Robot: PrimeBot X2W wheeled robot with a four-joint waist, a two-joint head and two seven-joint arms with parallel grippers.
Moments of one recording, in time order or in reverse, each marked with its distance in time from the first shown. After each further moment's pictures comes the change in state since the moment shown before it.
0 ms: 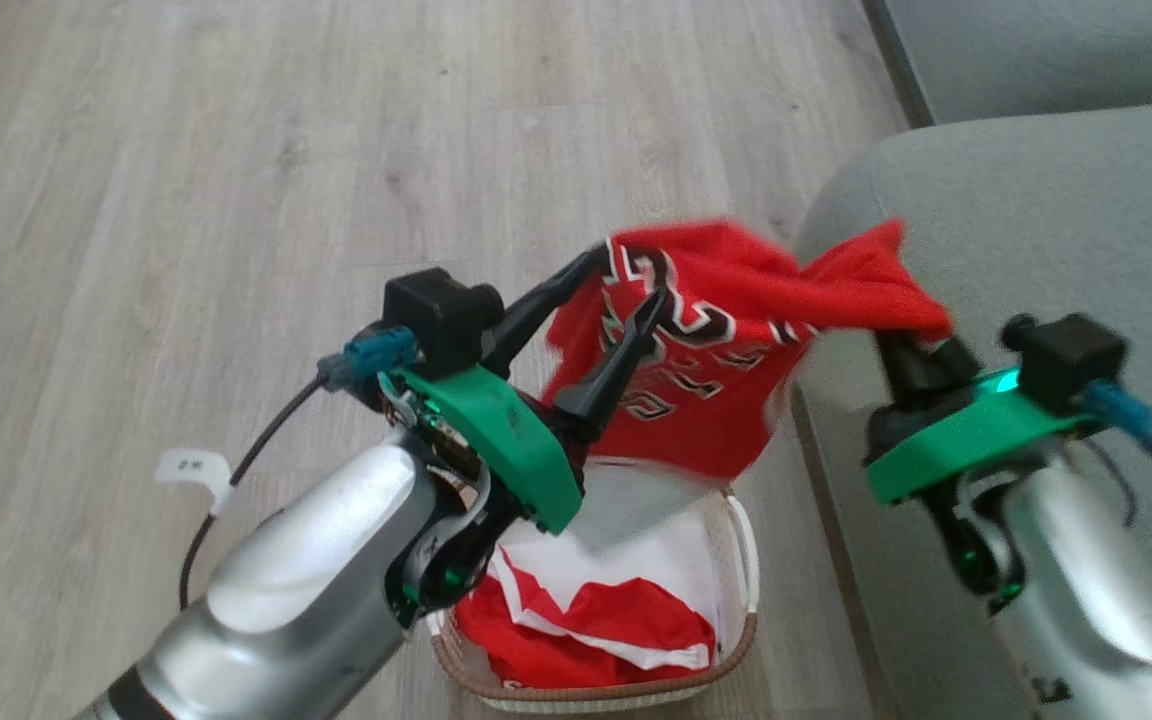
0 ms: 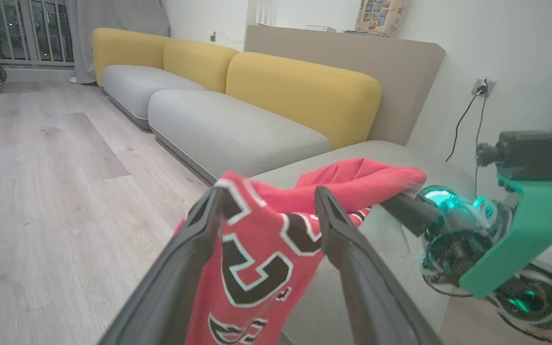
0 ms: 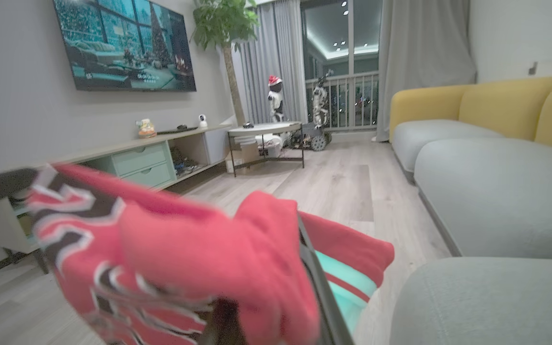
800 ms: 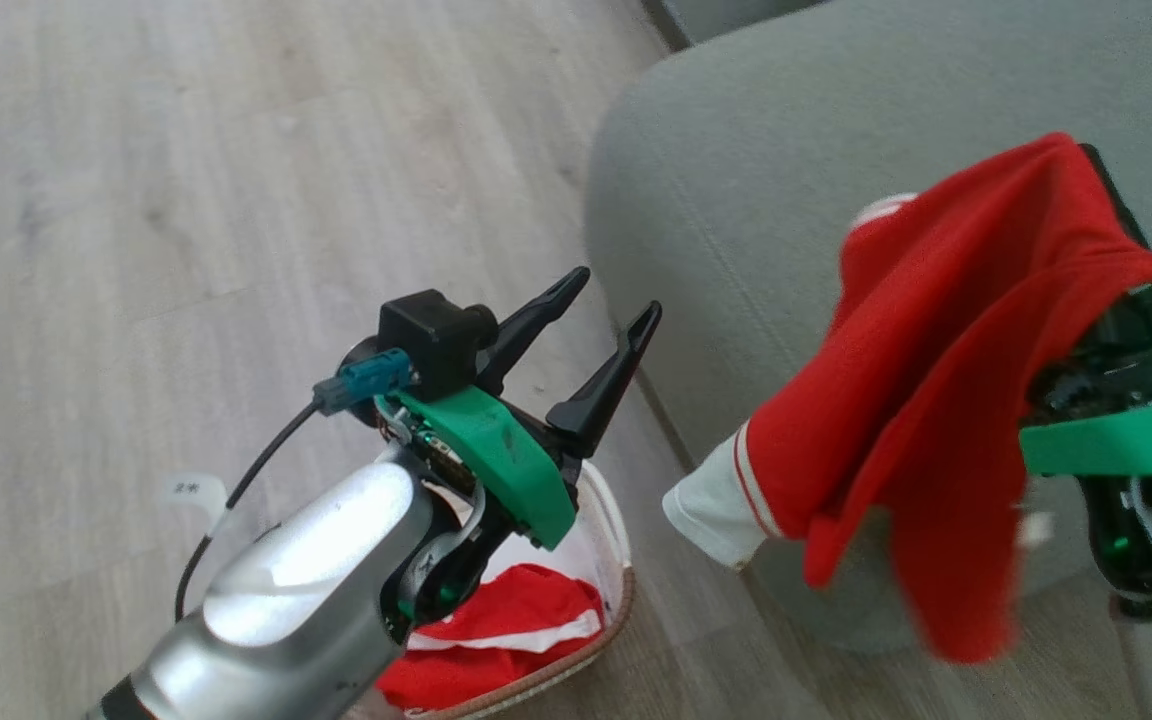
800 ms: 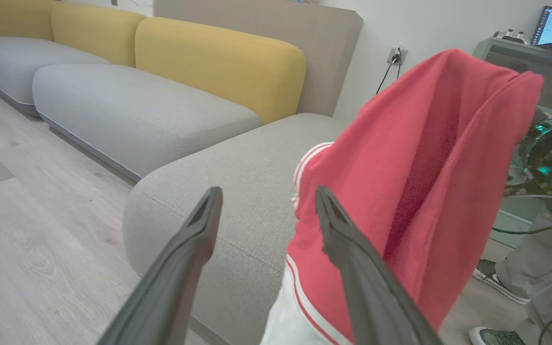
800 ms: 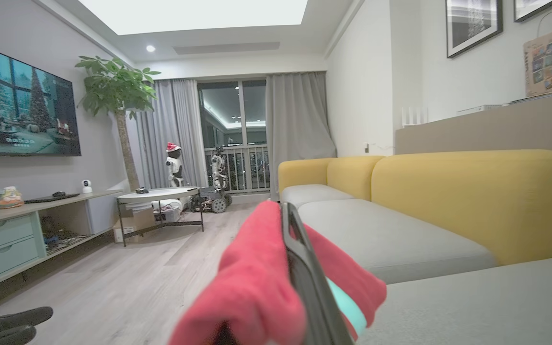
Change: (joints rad) left arm 0.026 0.017 -0.018 -0.010 0.008 0.009 -0.030; right arm 0.117 -0.062 -0.252 -0.427 -0.001 0.000 0.076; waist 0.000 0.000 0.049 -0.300
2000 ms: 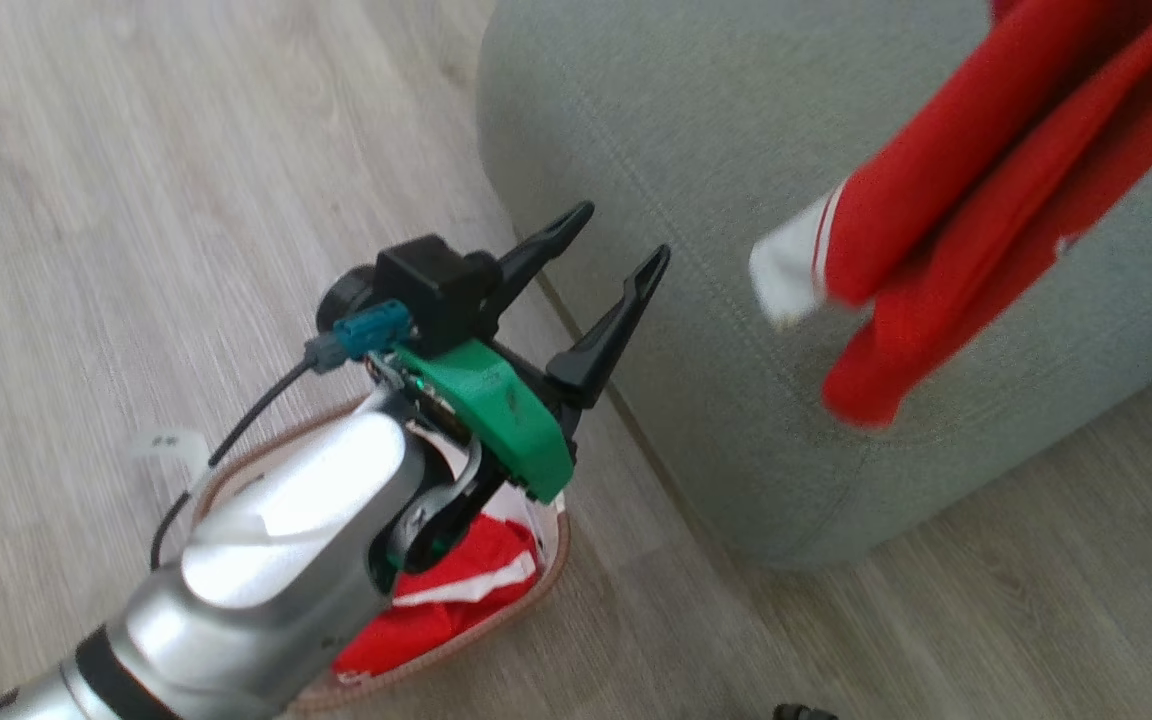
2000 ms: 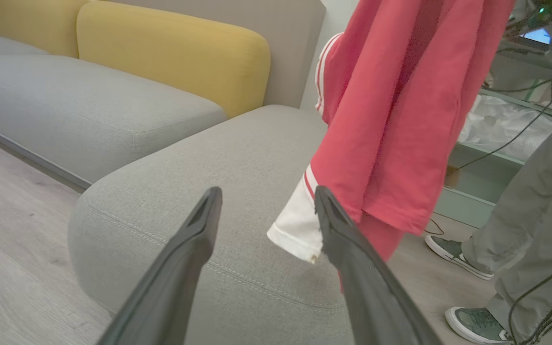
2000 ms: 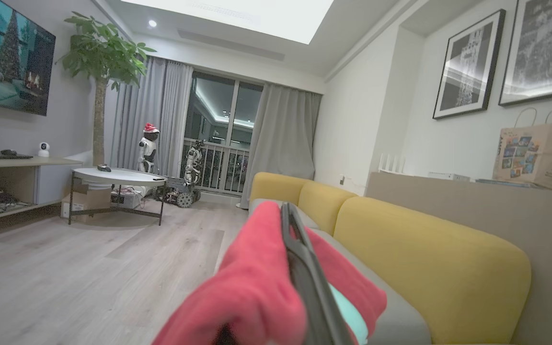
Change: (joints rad) left arm -0.083 0.028 -0.008 -0.034 0.051 0.008 0.011; right arm -0.423 -0.248 0.047 0.047 0.149 0.000 0.120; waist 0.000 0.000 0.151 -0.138
